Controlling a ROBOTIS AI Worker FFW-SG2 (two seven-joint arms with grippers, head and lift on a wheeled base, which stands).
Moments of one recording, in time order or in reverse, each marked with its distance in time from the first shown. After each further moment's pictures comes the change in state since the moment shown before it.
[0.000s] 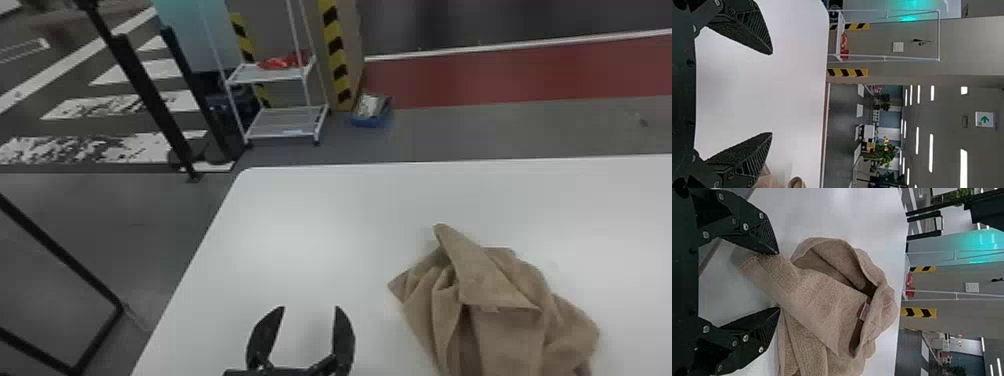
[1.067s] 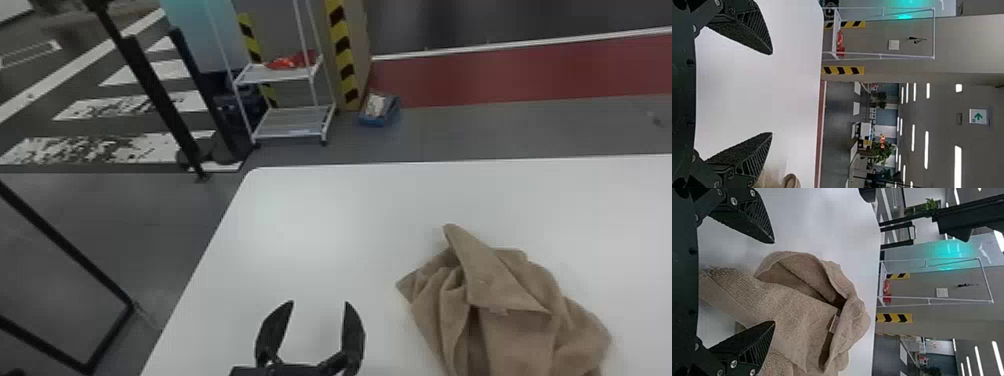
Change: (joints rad) left arm 0.006 0.006 -0.005 -0.024 -0.005 0.000 -0.003; right arm -0.016 0.052 0.016 0.035 0.011 -0.111 0.043
